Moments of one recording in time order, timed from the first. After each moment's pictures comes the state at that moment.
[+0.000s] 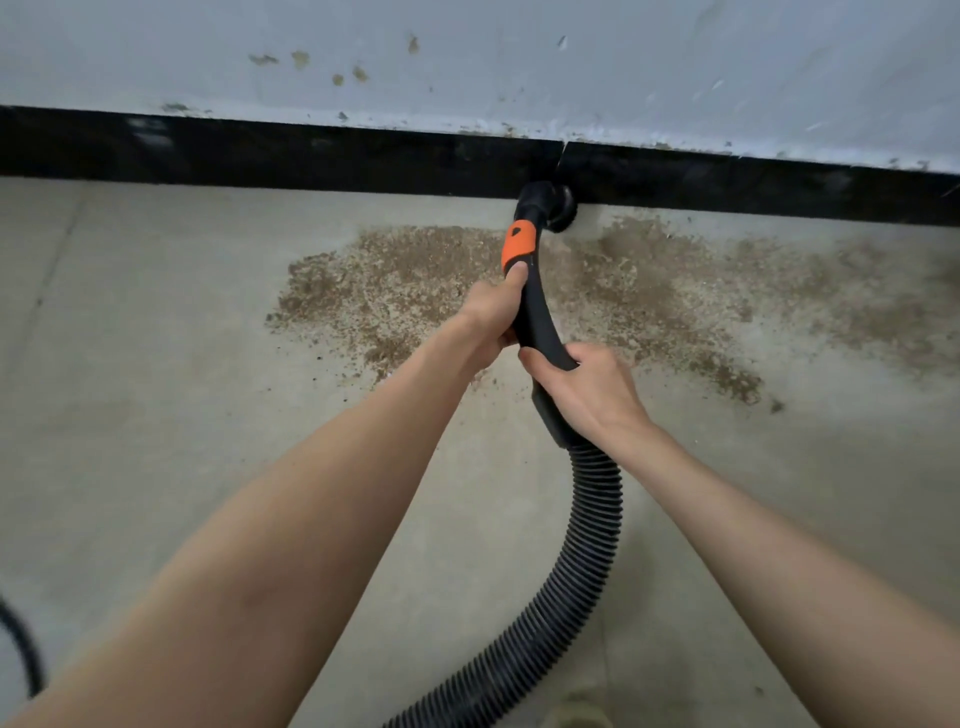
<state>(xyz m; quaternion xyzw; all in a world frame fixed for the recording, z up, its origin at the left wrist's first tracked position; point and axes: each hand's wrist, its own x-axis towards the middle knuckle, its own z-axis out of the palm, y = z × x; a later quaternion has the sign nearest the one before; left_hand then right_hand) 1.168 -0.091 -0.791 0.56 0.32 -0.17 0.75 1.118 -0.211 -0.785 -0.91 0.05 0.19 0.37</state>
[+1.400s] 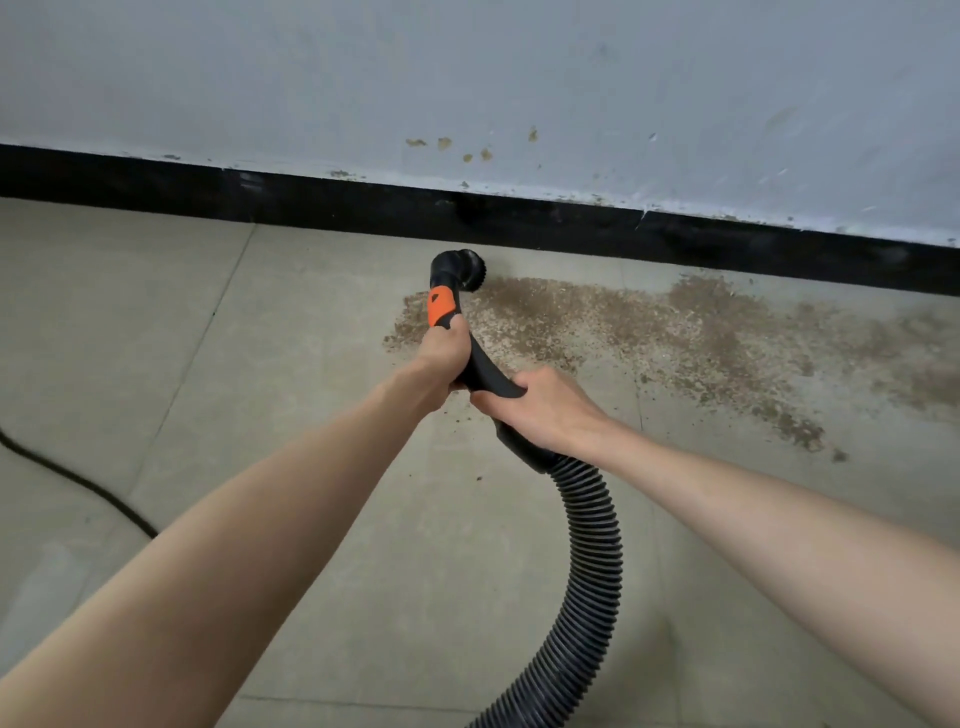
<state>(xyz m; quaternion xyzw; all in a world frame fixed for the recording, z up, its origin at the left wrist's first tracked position) 1.096 0.029 -0.778 0.62 0.39 -0.10 0.67 1.078 -0.106 -0.745 -0.90 -0.14 0.30 0.30</state>
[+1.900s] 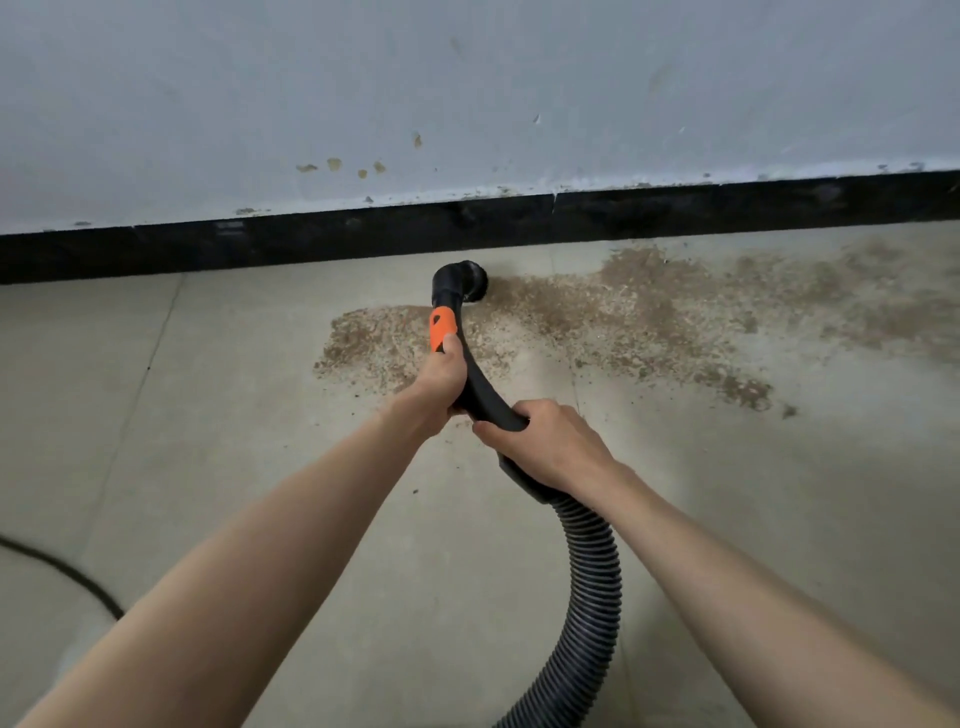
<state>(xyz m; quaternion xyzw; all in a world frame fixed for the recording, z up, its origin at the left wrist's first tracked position) 1.118 -0.067 -0.783 0.64 0.41 -0.15 0.63 1.077 -0.204 -0.760 -0.90 -0.09 0.28 0.33</state>
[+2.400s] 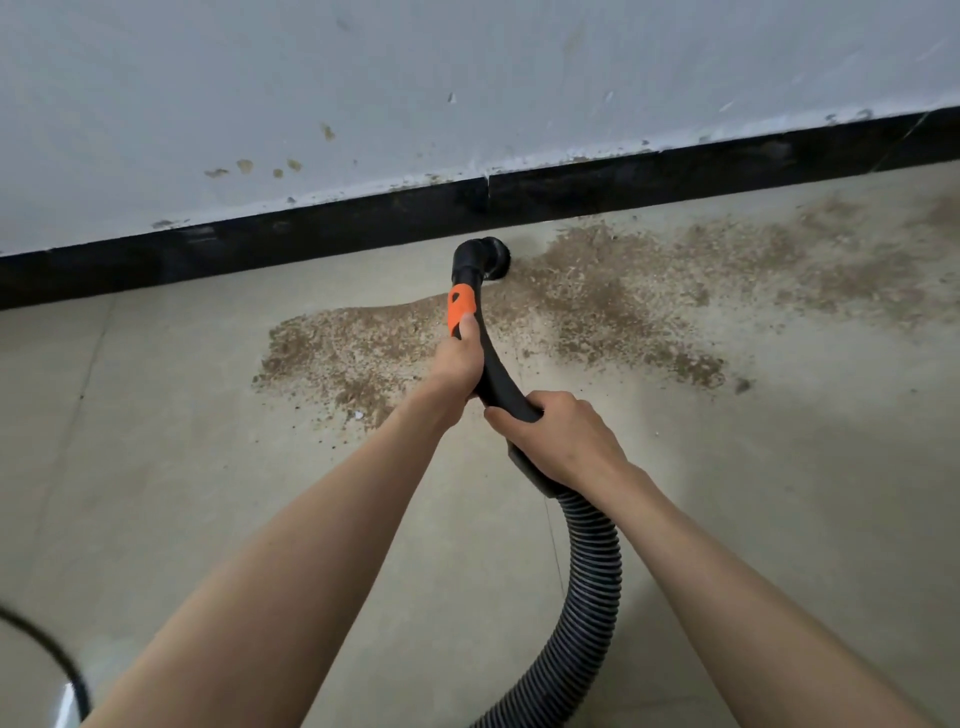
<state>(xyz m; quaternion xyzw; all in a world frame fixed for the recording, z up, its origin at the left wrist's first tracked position) 1.154 -0.147 -0.795 0.69 0.35 -0.16 0.62 1.095 -0.273 -0.773 -0.90 -0.02 0.26 0.35</state>
